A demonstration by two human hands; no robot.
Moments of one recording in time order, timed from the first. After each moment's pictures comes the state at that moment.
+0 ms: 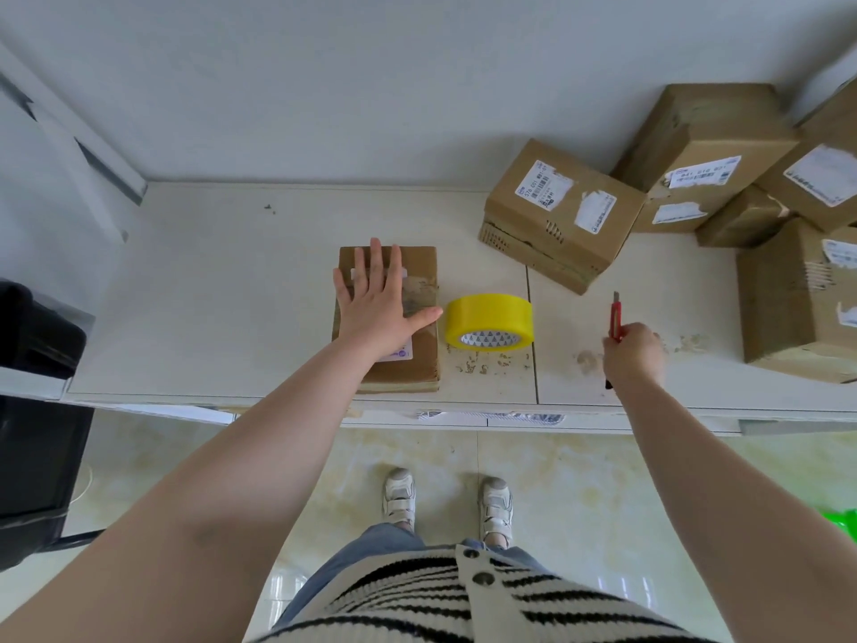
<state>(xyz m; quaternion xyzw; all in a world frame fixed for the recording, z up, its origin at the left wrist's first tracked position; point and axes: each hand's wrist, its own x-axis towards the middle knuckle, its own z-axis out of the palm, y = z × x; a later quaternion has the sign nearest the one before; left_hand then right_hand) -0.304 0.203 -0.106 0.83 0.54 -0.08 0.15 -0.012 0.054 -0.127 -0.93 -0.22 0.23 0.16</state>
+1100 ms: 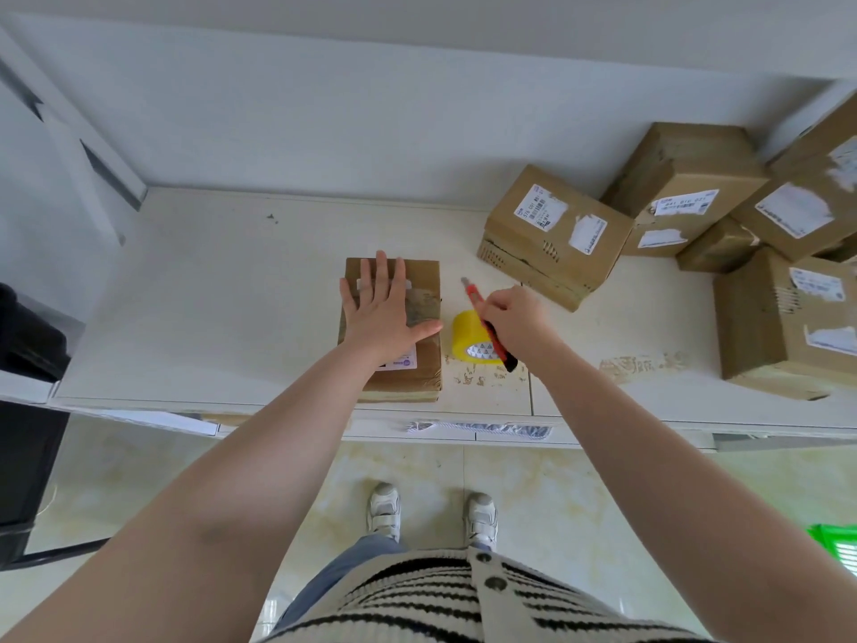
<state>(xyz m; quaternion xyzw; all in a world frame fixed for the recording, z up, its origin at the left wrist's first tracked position) -0.307 0.204 -0.098 0.82 0.53 -0.07 0.20 -0.128 0.129 -0.049 -0.79 -0.44 0.37 0.22</state>
